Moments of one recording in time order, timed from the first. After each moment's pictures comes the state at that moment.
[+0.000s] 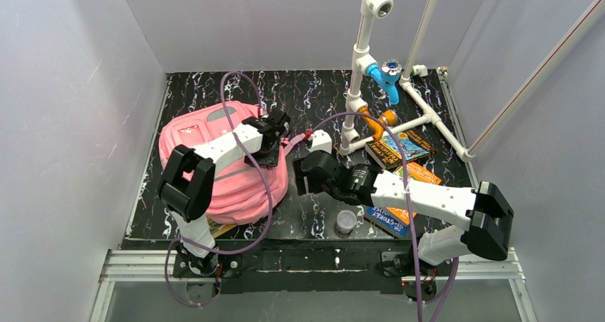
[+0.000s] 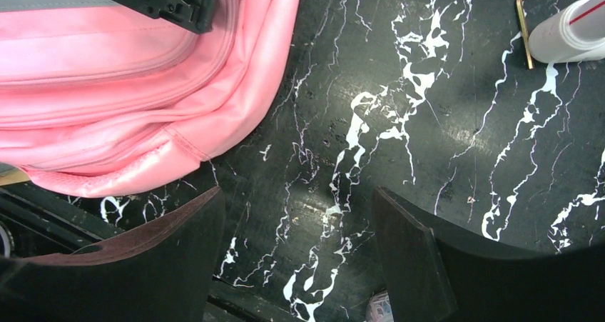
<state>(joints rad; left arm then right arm) -0.57 1.78 1.27 -0.84 -0.40 -0.44 1.17 1.38 1.05 -0.45 0.44 0.63</state>
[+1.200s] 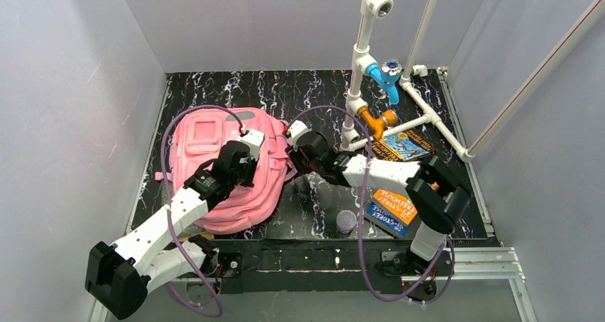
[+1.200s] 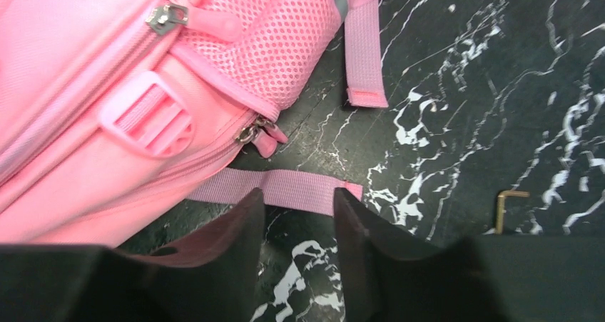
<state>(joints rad) -0.58 0.98 0.71 -0.47 -0.21 -0.05 0.96 1.71 1.05 0.02 0.21 0.08</state>
